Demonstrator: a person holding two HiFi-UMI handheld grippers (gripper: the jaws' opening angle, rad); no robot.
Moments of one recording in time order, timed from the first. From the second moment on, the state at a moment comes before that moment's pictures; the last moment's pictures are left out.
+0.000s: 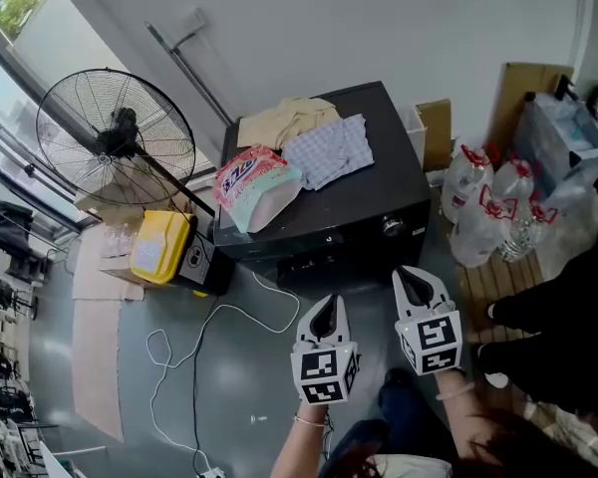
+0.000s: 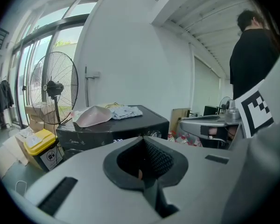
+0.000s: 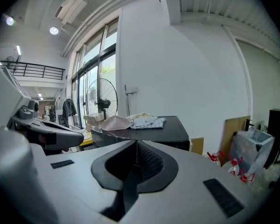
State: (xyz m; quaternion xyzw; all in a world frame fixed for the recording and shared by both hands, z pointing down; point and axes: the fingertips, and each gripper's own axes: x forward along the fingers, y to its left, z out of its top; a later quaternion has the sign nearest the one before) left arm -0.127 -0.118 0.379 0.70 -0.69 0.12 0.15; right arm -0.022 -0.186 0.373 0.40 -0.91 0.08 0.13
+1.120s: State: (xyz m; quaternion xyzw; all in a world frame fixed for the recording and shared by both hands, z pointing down) left arm -0.111 0.018 0.248 0.73 -0.68 0.06 0.07; right arm -0.003 -0.037 0.239 0.40 -0.91 0.00 0.07
